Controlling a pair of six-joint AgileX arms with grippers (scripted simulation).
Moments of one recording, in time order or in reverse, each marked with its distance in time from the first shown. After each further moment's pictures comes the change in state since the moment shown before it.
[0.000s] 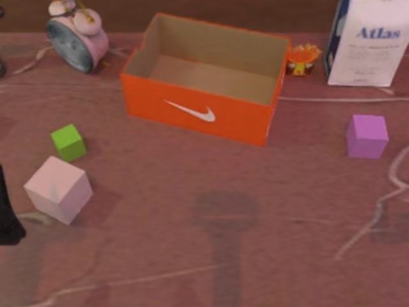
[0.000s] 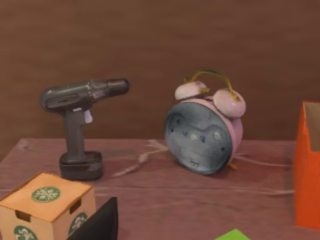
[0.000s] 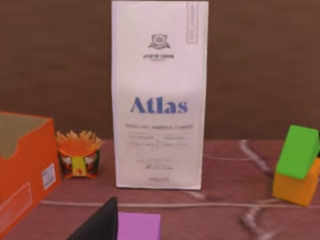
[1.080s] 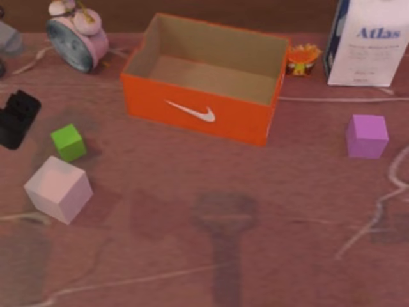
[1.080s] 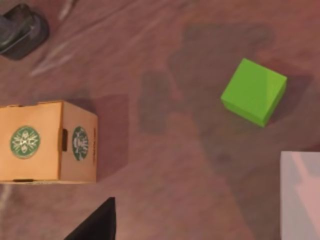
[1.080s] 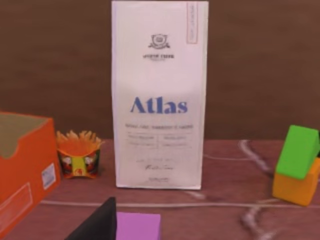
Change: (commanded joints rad) left arm -0.047 1.301 1.075 -0.681 -0.001 0.502; right arm 0.000 0.000 0.000 0.000 0.000 0.000
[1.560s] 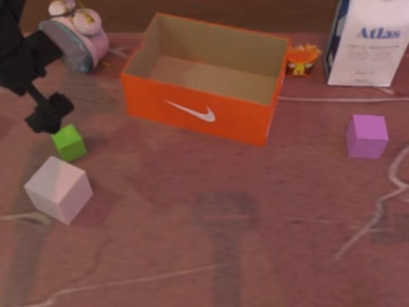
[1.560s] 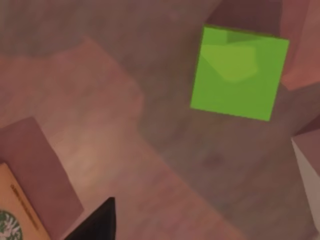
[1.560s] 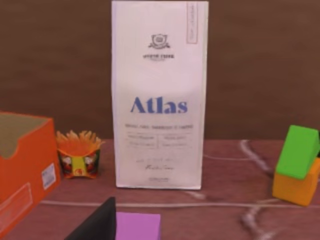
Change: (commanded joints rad) left arm -0.030 0.744 0.611 -0.391 0.002 0.289; right arm 0.000 0.000 0.000 0.000 0.000 0.000
